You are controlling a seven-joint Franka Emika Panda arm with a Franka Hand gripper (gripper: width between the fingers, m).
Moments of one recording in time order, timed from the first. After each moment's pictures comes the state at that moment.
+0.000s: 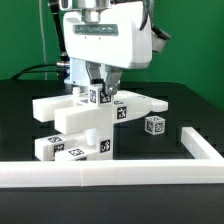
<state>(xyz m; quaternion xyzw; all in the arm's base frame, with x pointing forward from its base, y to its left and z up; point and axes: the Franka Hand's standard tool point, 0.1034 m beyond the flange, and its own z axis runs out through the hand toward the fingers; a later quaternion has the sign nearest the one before) 0.590 -0.019 0.118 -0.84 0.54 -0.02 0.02</state>
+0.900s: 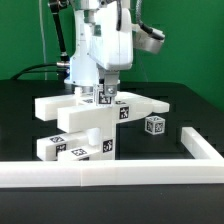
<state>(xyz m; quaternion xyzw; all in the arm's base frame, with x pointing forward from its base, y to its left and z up) 0.591 -0.012 0.118 -0.75 0.66 -0.01 0.04</state>
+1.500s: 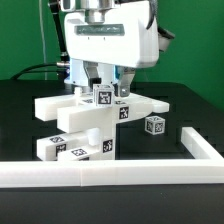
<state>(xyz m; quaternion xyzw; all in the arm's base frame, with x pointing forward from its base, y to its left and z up) 0.592 -0.013 0.118 -0.87 0.49 -0.02 0.03</state>
